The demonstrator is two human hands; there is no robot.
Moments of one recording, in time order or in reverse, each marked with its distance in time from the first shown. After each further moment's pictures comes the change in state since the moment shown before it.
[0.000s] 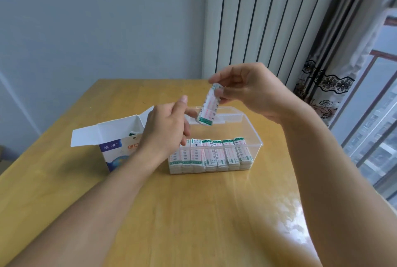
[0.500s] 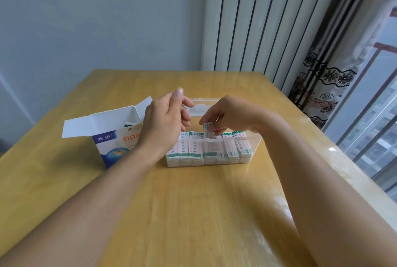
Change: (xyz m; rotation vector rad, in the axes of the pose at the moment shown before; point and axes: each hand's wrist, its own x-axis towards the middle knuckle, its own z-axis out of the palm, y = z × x) left_hand 0.011 -0.028 0.008 -0.029 0.086 0.176; right_hand 0.013 0.063 0.026 -0.480 -0.311 0.285
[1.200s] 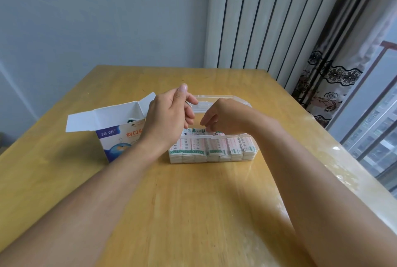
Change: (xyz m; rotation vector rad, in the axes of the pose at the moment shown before) left_hand 0.000 0.003 -0.002 0.039 -0.021 -0.027; right_hand 0.012 -0.009 0.020 -0.329 0.041 0.004
